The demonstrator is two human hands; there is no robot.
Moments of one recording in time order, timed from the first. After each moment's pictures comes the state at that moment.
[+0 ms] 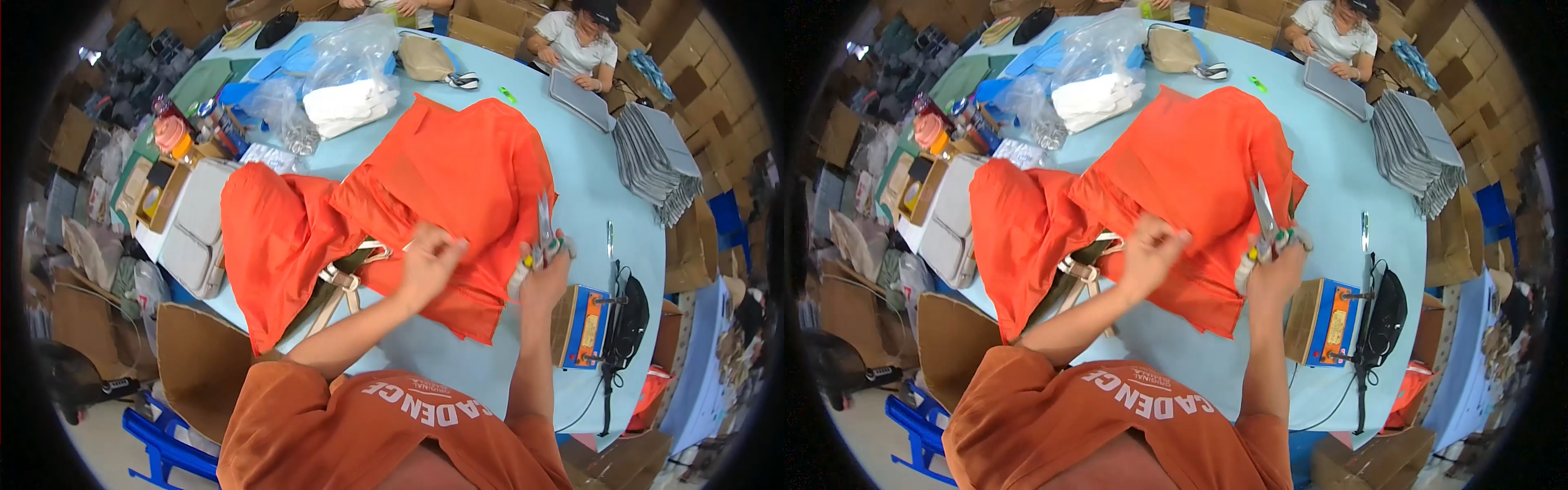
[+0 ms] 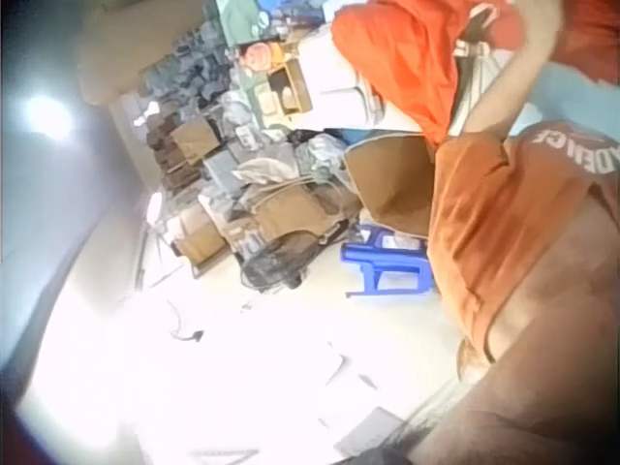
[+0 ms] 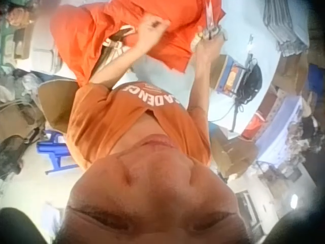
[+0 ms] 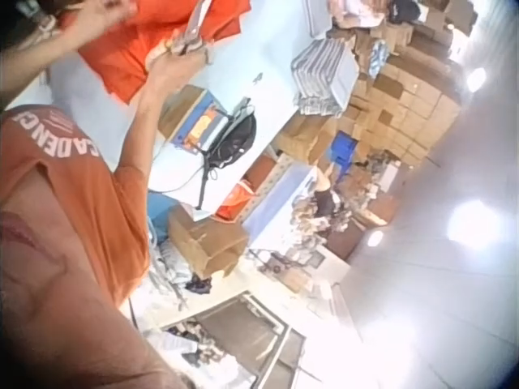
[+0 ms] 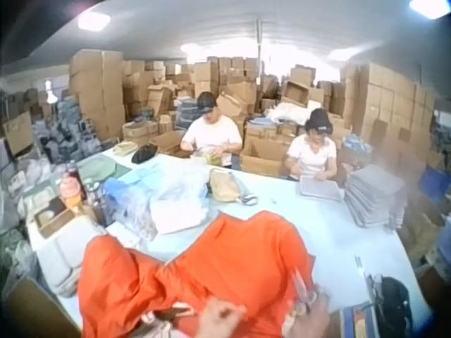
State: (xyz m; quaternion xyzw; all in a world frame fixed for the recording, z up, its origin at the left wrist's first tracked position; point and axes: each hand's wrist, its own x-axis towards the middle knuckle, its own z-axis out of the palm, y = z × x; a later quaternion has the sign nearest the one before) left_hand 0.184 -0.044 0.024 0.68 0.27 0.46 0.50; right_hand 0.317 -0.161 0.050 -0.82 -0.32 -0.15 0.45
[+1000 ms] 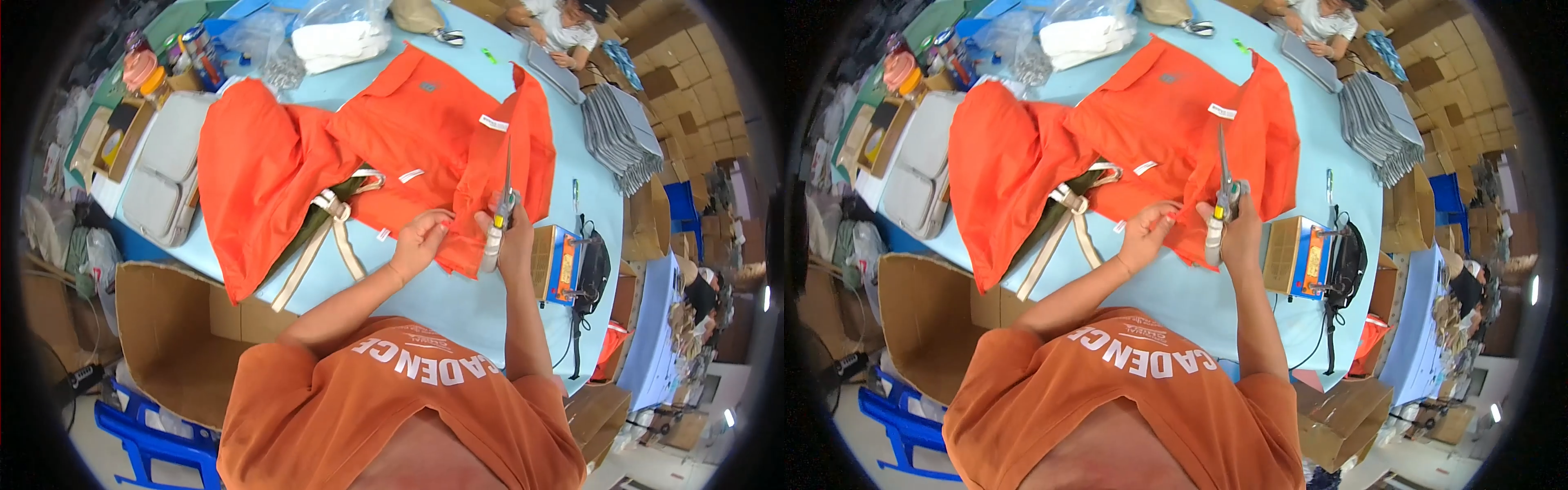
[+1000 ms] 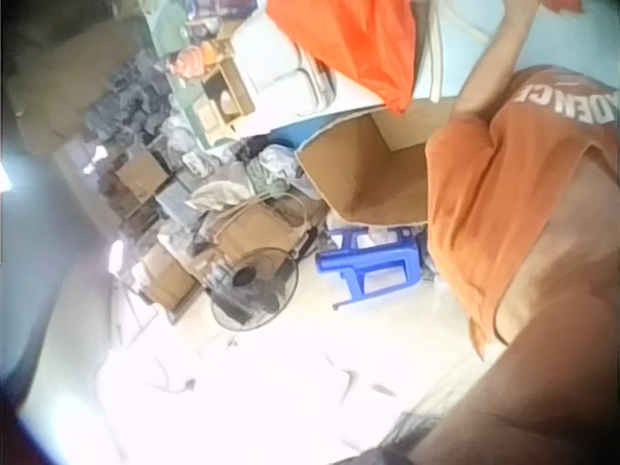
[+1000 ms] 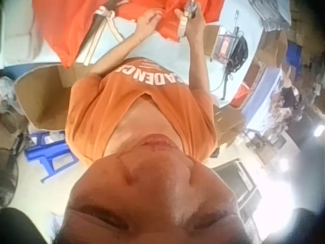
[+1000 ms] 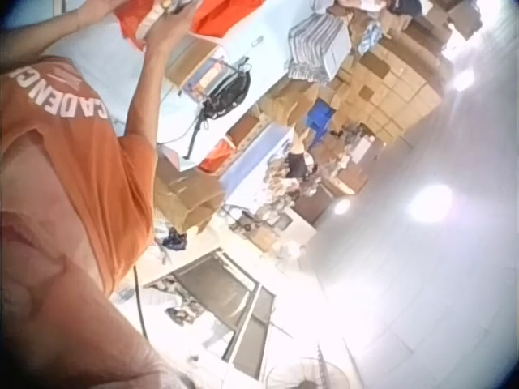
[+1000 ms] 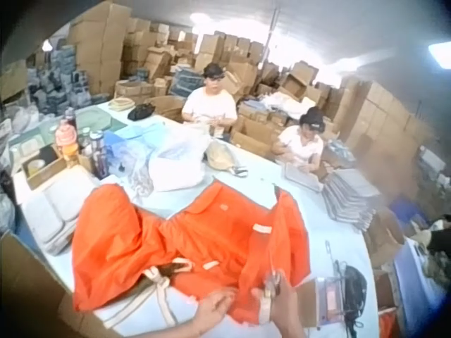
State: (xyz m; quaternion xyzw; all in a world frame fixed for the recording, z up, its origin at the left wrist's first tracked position) left_hand 0.119 -0.093 -0.029 0.68 0.15 0.46 0.55; right_hand 0.225 -0.169 0.079 -0.83 -0.34 0.12 0.43
